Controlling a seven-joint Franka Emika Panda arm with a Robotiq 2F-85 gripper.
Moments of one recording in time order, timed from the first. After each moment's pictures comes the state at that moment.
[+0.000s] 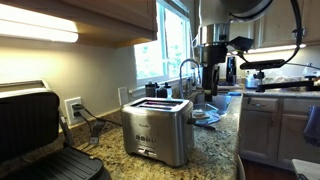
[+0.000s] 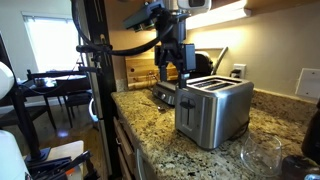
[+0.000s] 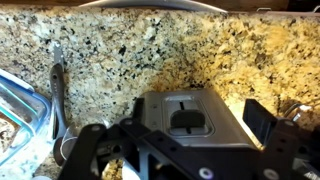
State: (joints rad) arm -0.05 -0.47 -0.09 -2.48 -0.02 2.07 -0.13
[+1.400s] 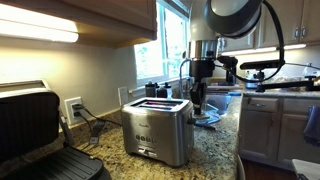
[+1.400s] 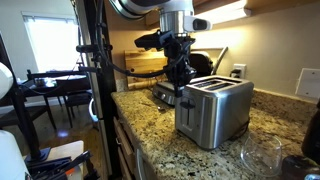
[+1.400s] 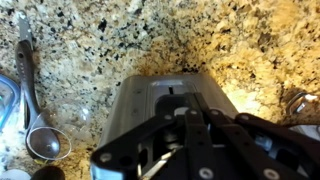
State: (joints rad) arm -0.03 -0.34 -0.06 -2.48 0.02 2.25 -0.14
